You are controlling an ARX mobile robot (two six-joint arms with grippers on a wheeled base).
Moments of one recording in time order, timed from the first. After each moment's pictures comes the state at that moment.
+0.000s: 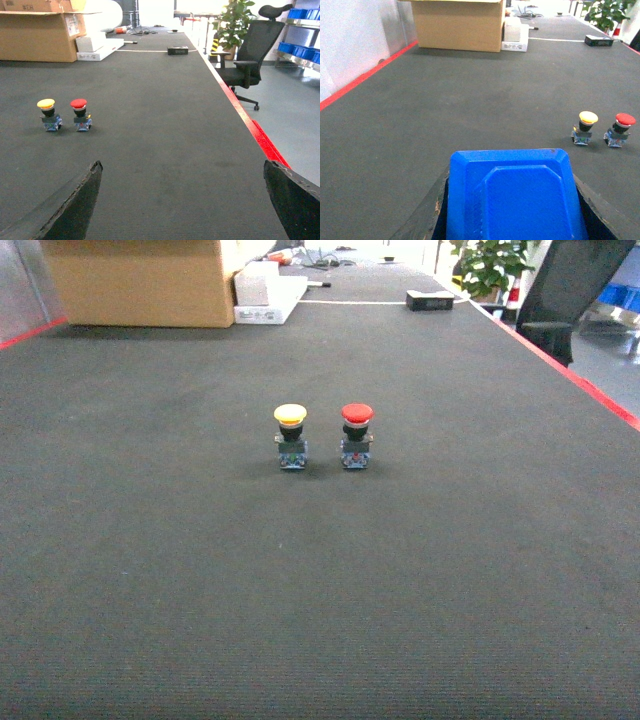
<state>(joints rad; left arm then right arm) -0.20 0.50 0.25 0.16 -0.32 -0.06 0.00 0.00 0.01 -0.01 0.00 0.00</state>
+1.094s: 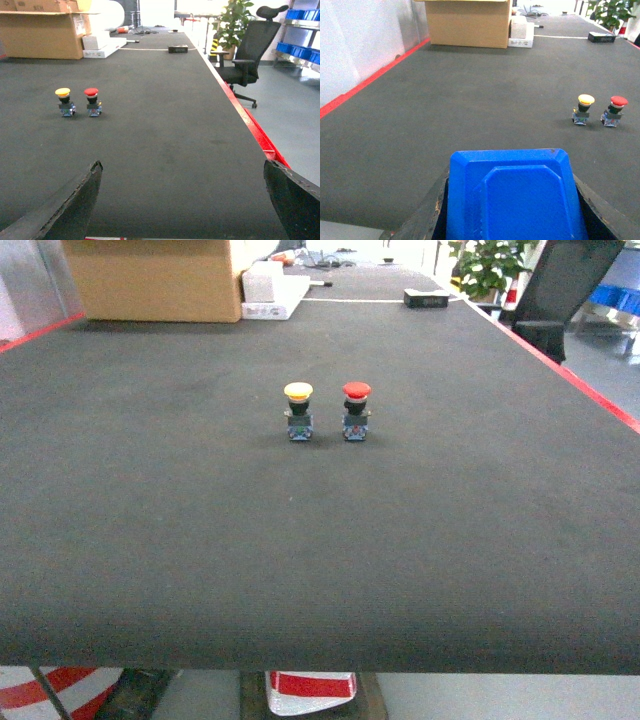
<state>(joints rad) -0.19 0.45 0.25 0.12 -0.34 -0.04 0.00 0.00 0.01 -0.01 0.00 0.00</state>
